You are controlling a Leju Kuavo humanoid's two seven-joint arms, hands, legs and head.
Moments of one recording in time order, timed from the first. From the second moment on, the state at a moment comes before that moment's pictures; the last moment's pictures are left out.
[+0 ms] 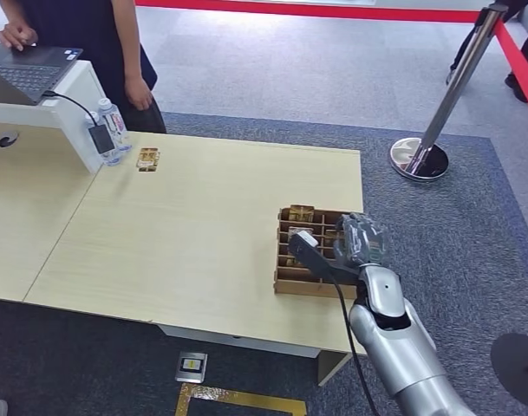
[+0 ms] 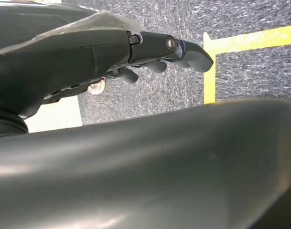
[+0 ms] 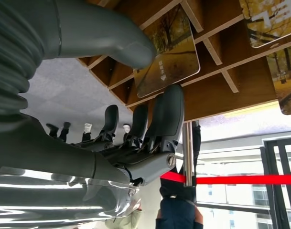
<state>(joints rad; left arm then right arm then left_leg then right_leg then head) -0.09 -0.19 1.23 -0.21 -1.23 0.06 -0.01 -0.44 0.03 0.42 -0.99 1.25 -0.19 0.13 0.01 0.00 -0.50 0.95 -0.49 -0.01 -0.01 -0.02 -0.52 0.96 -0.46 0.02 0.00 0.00</state>
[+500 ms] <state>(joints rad) -0.09 -0.19 1.23 -0.21 -1.23 0.06 -0.01 -0.45 0.03 0.41 -0.97 1.25 -0.20 0.12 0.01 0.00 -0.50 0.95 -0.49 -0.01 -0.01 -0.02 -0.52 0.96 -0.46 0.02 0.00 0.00</state>
